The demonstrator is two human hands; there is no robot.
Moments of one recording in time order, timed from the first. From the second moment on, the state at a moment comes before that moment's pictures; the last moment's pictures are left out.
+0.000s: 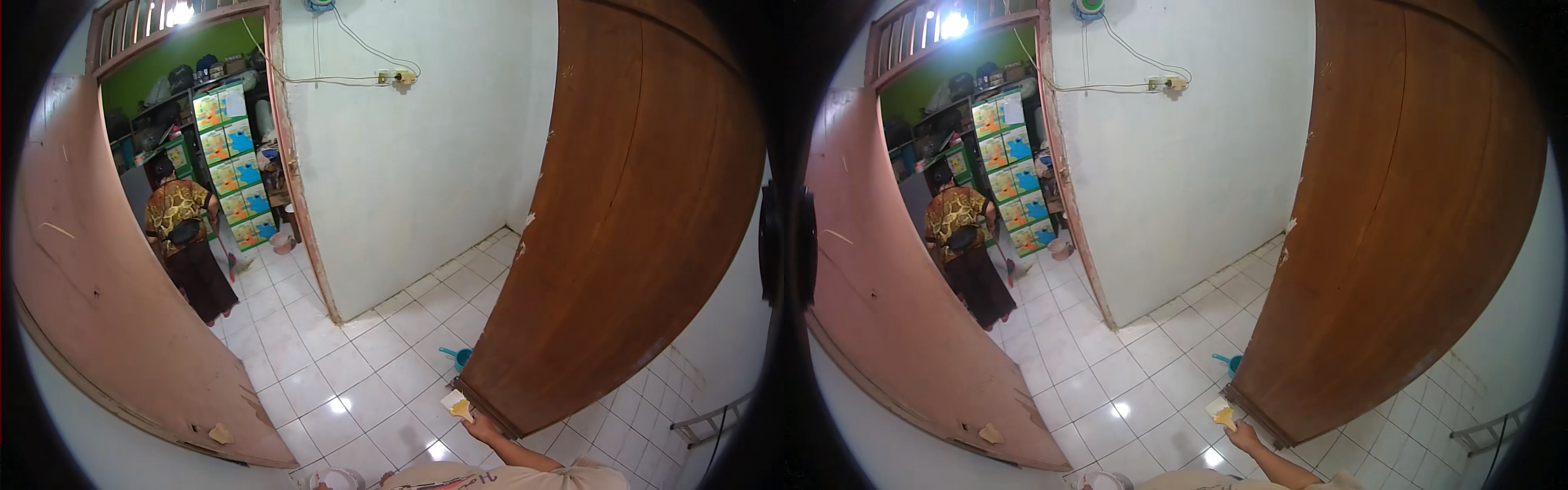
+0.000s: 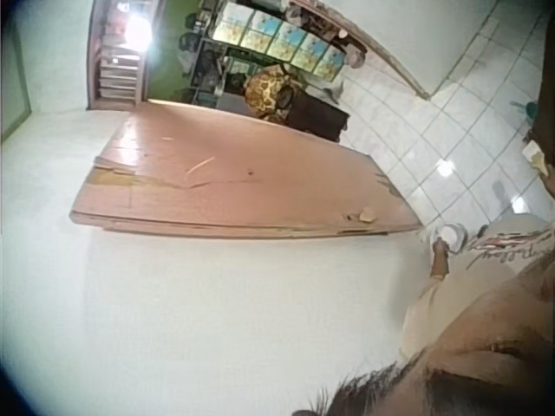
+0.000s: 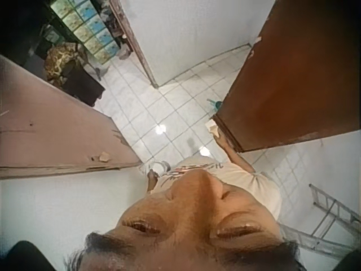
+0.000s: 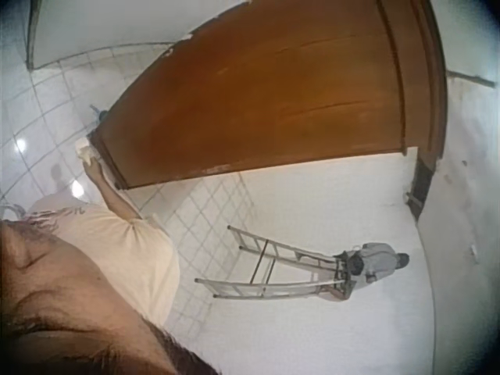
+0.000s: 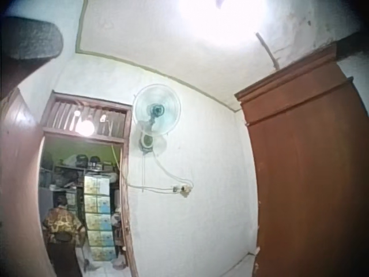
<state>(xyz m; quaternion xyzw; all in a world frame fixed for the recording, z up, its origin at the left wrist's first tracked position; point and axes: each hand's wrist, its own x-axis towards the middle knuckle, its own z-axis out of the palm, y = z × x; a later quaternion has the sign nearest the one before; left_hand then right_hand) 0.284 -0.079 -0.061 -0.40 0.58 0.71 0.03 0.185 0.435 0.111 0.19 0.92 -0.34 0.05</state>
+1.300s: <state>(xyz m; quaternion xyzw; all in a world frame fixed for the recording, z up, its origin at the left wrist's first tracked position) 0.751 0.104 0.024 -0.81 0.04 0.51 -0.29 0.165 0.339 0.047 -0.04 0.82 -0.46 0.34</state>
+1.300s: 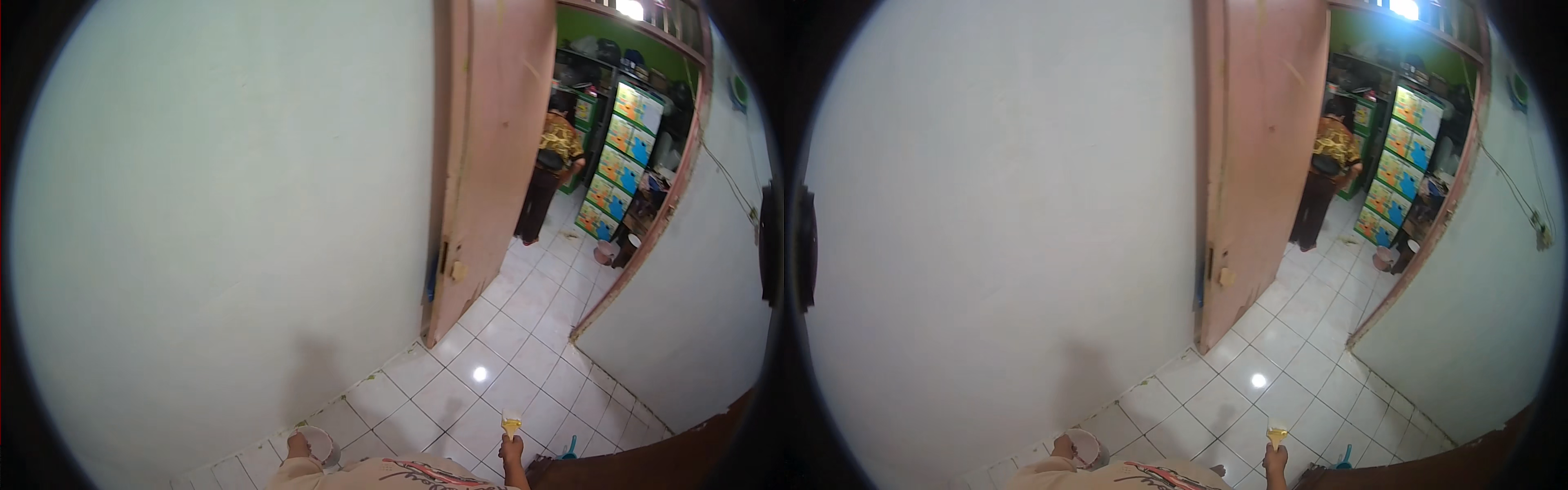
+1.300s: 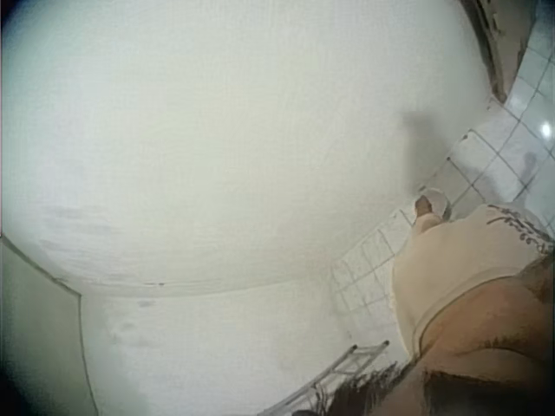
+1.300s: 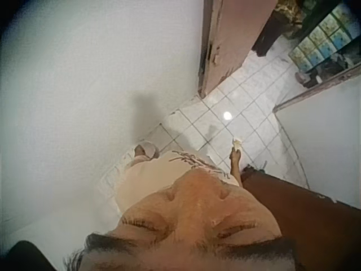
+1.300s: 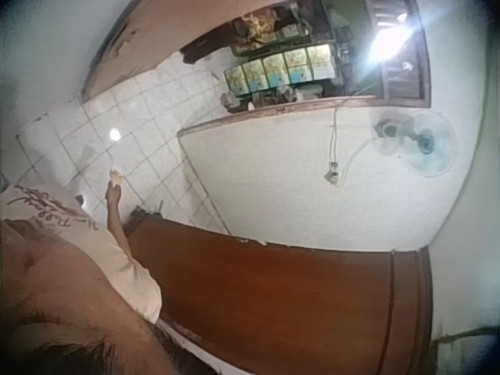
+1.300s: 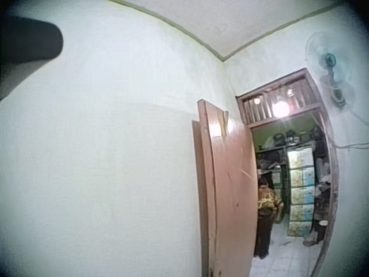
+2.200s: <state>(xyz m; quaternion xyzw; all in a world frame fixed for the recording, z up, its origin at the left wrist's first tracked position) 0.905 0.190 -0.045 -0.75 -0.07 0.55 -0.37 0.395 0.027 0.437 -0.60 0.64 -0.44 0.19</state>
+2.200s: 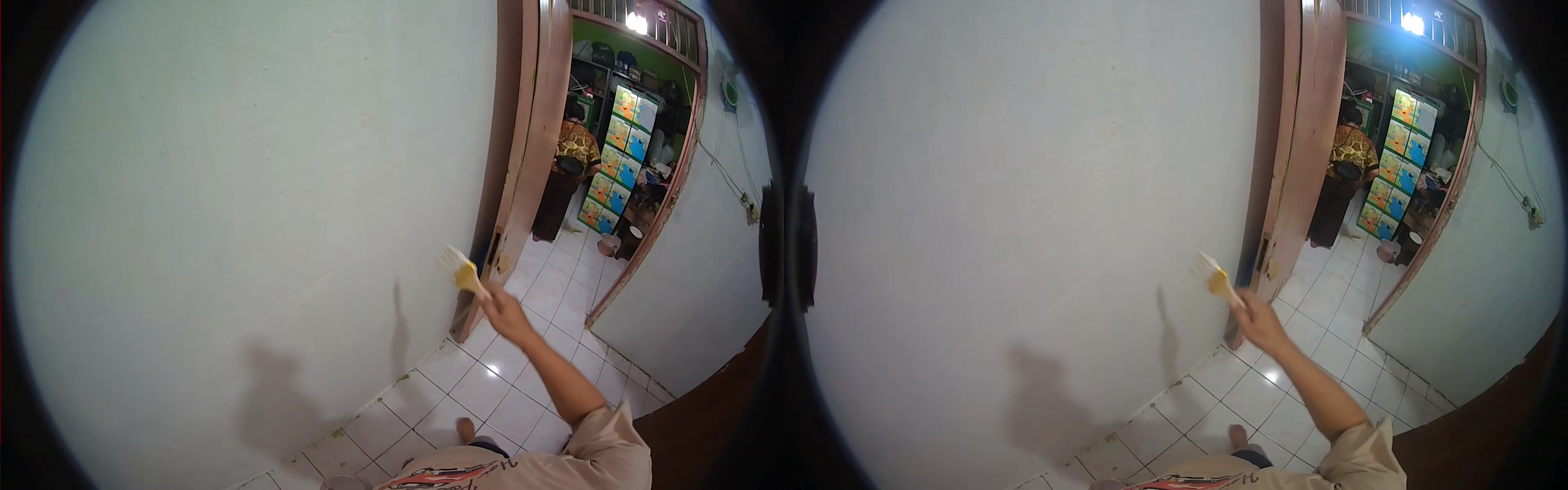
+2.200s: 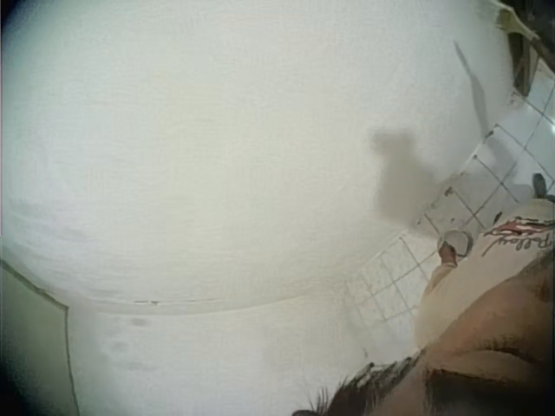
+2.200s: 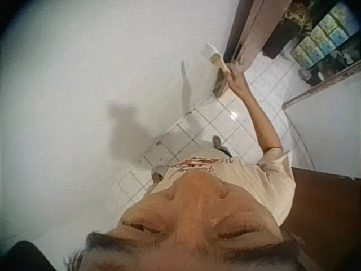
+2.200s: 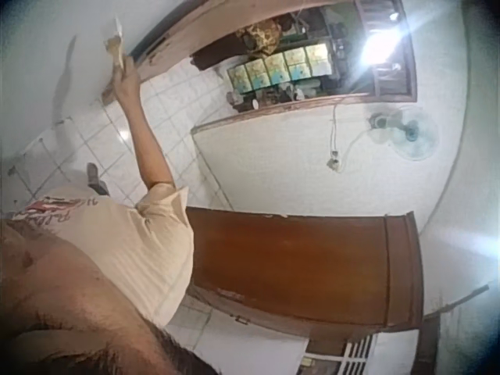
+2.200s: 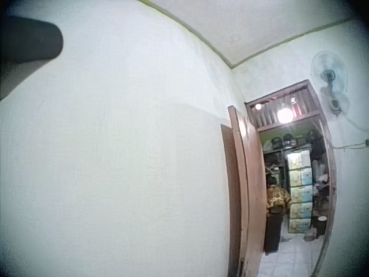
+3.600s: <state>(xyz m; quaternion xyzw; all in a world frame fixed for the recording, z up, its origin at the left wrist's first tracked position) 0.833 0.132 0.000 -0.72 -0.04 0.53 -0.45 0.416 -0.132 0.555 -0.78 0.52 -0.28 -0.19</state>
